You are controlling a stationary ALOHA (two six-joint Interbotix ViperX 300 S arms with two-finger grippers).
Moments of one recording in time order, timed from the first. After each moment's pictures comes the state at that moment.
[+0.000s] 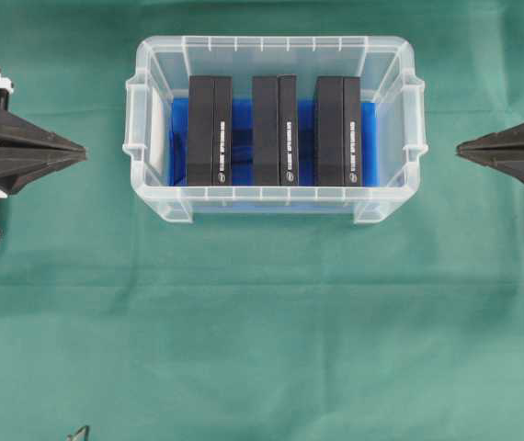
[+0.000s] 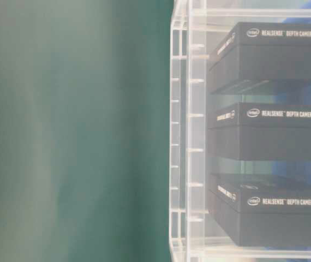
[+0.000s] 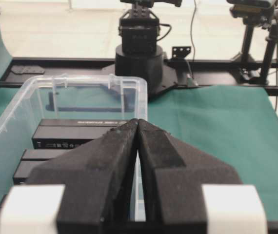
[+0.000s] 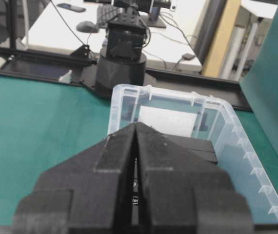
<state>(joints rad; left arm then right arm) 0.00 -0.96 1.17 0.00 -0.29 0.00 0.00 -0.96 1.17 0.00 -0.29 0.00</state>
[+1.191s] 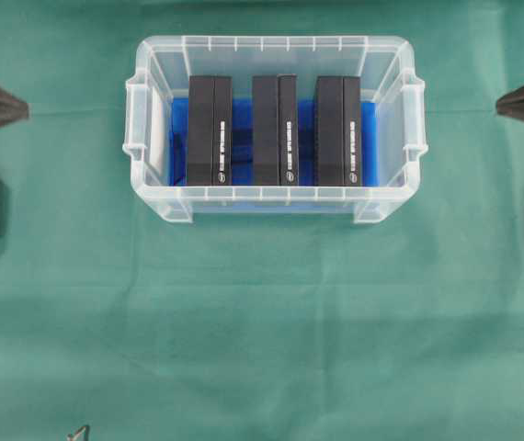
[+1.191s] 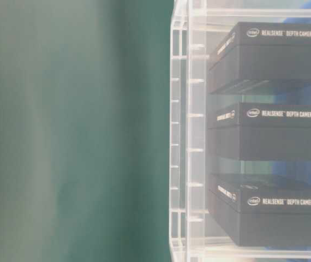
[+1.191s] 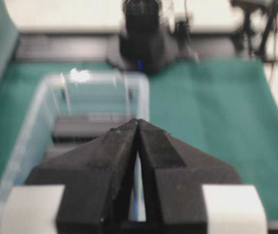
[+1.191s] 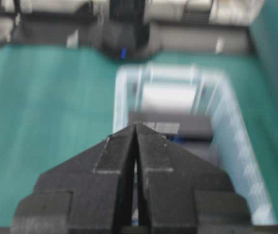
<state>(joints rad) -0.02 -0.95 0.63 0.03 0.53 -0.01 -0.02 -0.91 0.63 0.00 0.56 0.15</state>
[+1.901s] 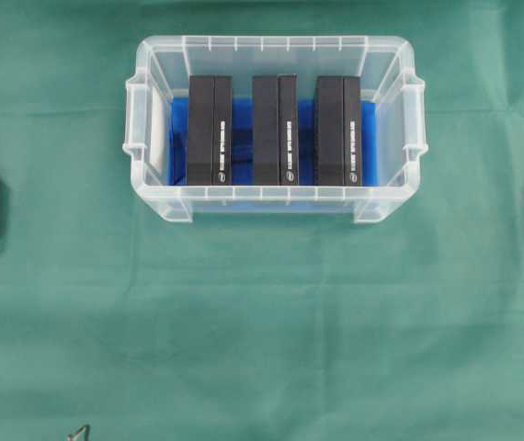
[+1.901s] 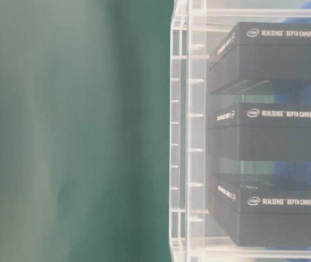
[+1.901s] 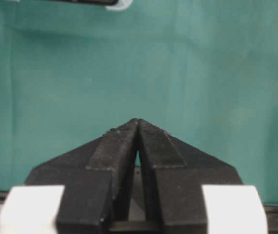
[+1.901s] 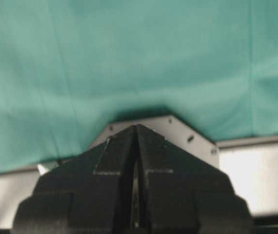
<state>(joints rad) -0.08 -0.75 0.41 0.03 1.42 -0.19 -0.02 -0.64 0.43 -0.01 1.59 0.27</state>
